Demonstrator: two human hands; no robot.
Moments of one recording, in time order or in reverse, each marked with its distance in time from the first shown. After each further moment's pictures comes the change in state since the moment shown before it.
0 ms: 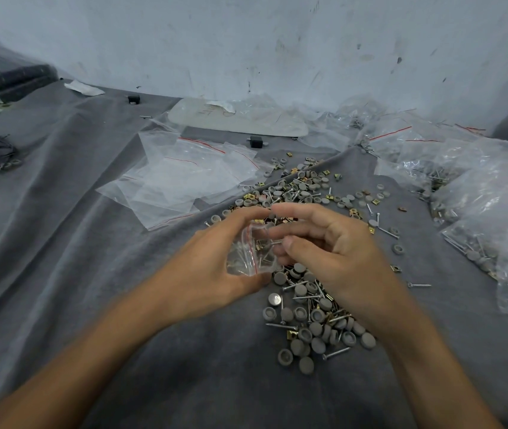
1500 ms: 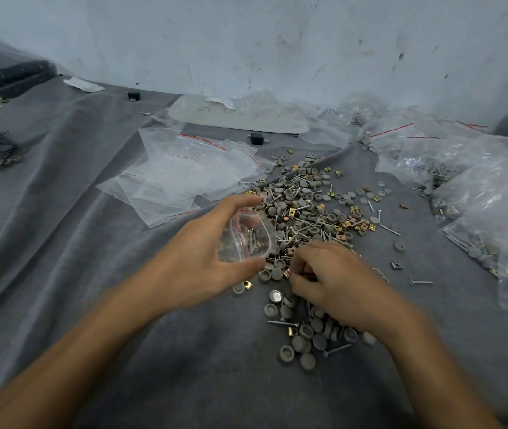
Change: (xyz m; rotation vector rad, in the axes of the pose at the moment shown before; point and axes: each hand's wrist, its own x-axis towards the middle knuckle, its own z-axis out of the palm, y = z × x) left_hand -0.003 -0.001 -0.012 0.011 0.036 -0.051; right_hand 0.002 0.036 -0.015 -1.007 -0.275 0.114
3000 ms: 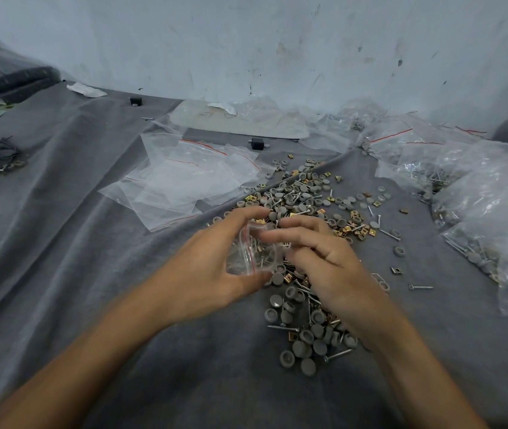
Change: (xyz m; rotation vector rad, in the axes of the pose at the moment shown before) left_hand 0.001 0.003 0.008 0.009 -0.017 0.048; right_hand 0.003 -0.020 0.005 0.851 0.248 -0.077
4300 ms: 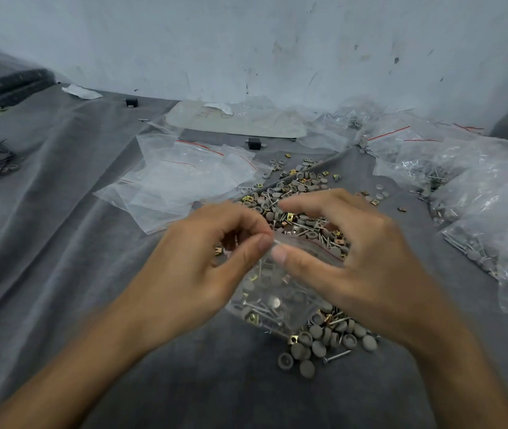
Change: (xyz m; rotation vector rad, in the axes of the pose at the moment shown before) left_hand -0.009 0.032 -0.013 -0.005 0.233 0.177; right_hand -0.017 -0.058 -0.025 -0.504 0.104 -0.221
